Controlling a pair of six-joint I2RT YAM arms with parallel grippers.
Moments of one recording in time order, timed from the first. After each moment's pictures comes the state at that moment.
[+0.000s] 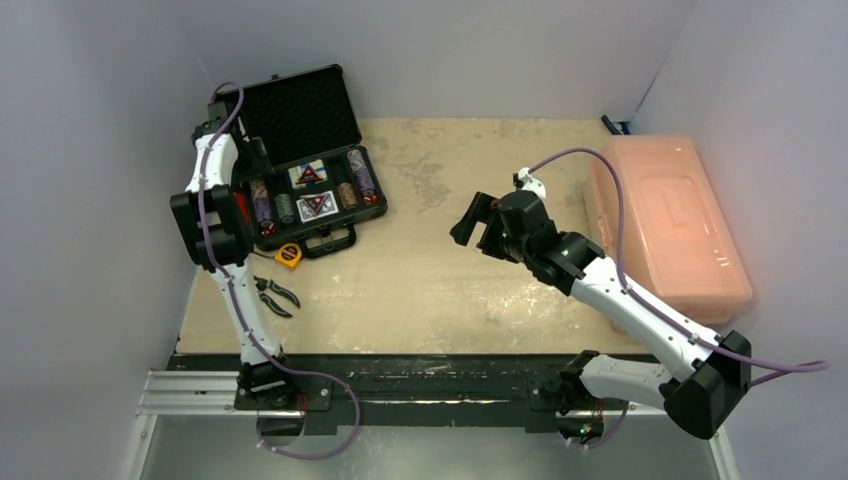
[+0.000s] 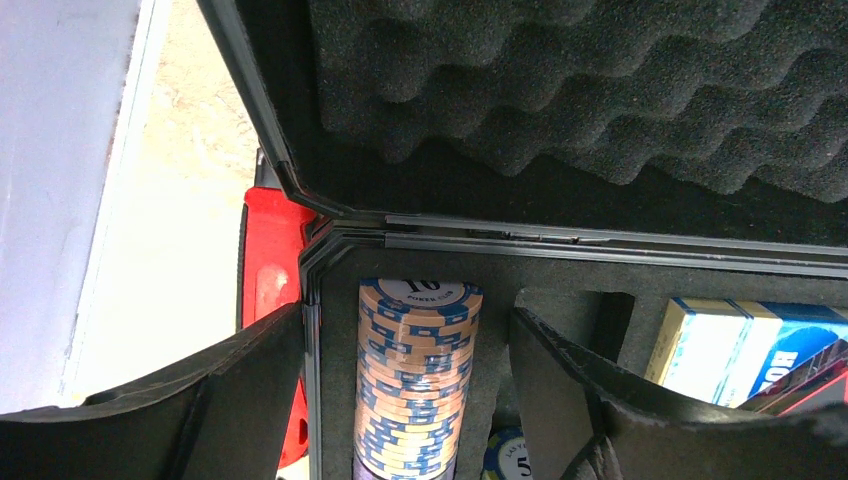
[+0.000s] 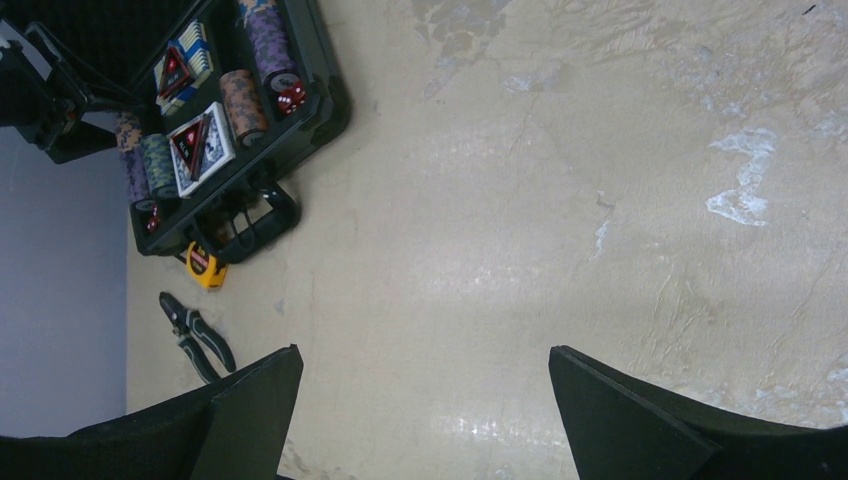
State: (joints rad) left arm 0.27 2.31 2.07 -0.88 -0.03 -0.20; right arm 0.69 1.14 1.01 -0.50 0.21 0.86
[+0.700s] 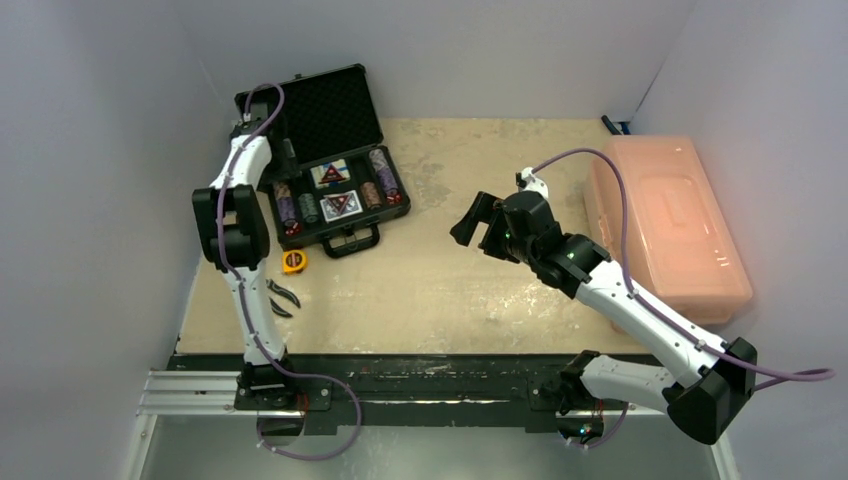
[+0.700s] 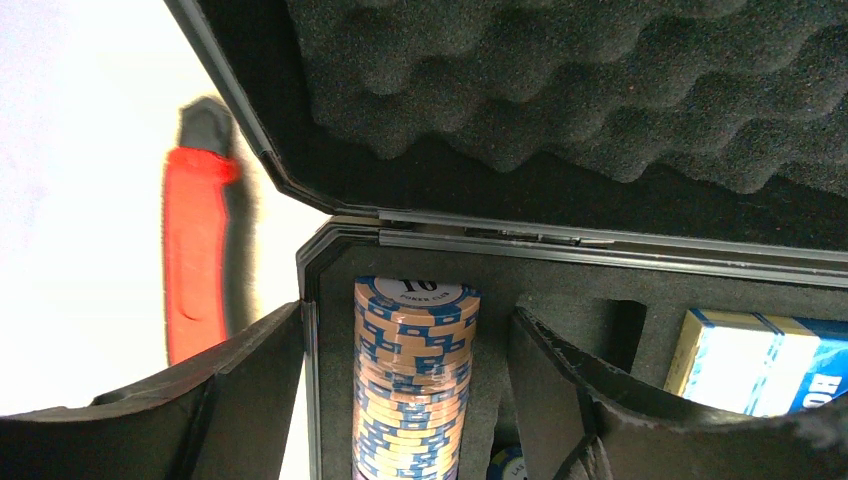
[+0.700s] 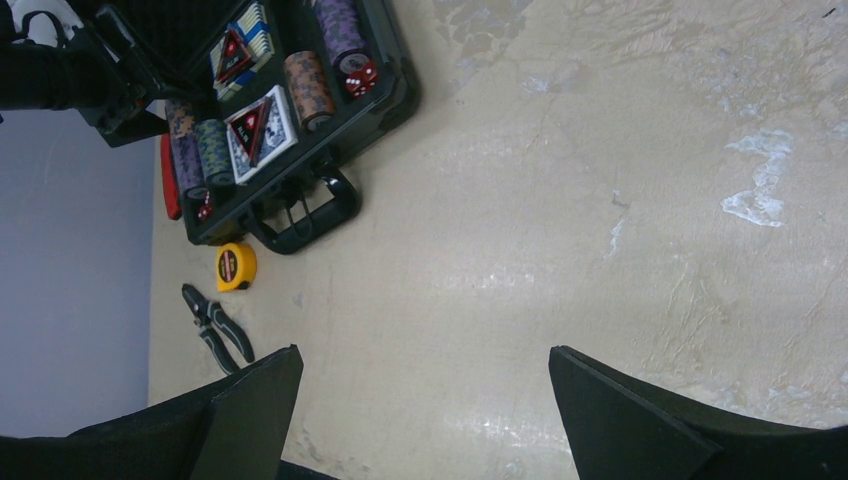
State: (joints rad) left arm 0.12 2.25 1.95 -0.82 -0.18 -0.27; right arm 0.69 1.11 1.01 -0.50 0.19 0.86
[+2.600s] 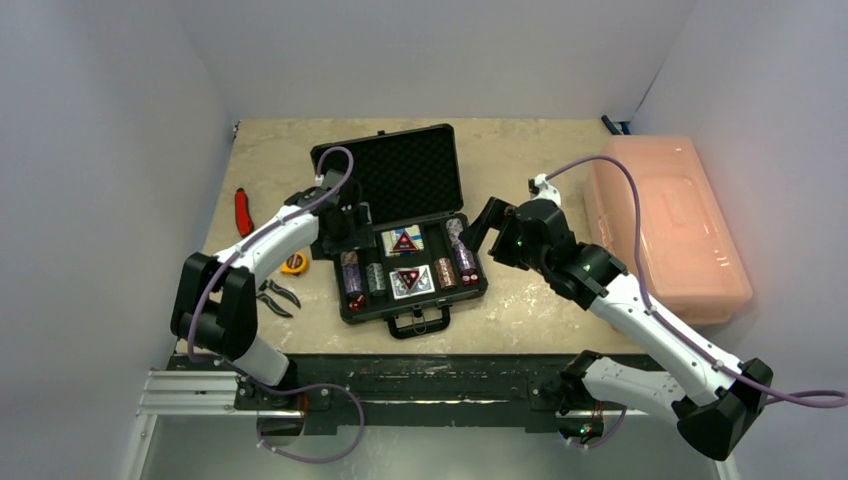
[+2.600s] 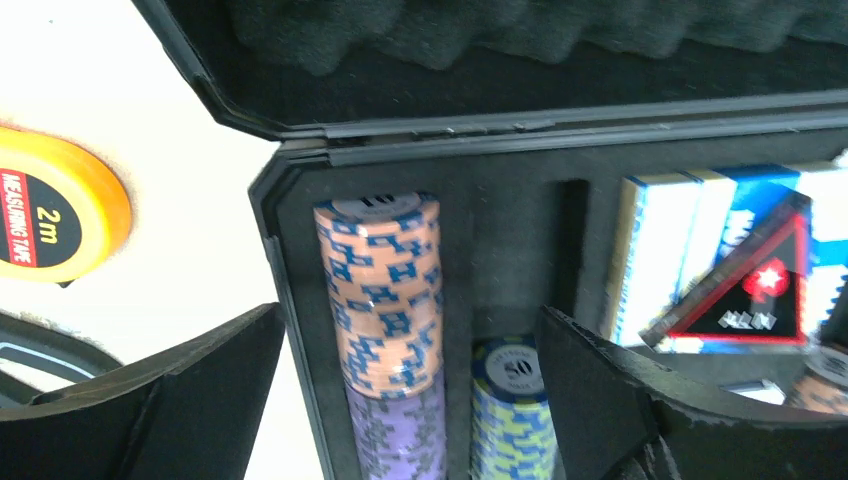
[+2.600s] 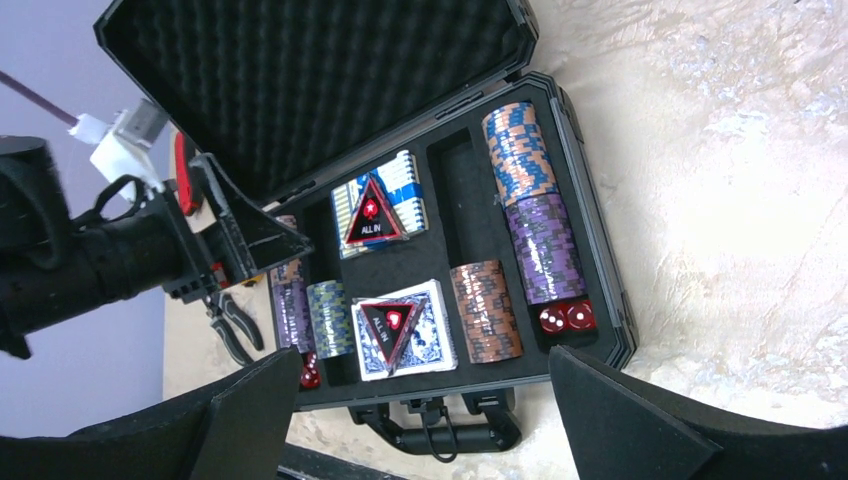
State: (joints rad) left arm -0.36 1.59 1.09 -0.69 -0.12 -0.56; right arm 0.69 1.01 0.98 -0.55 0.19 0.88
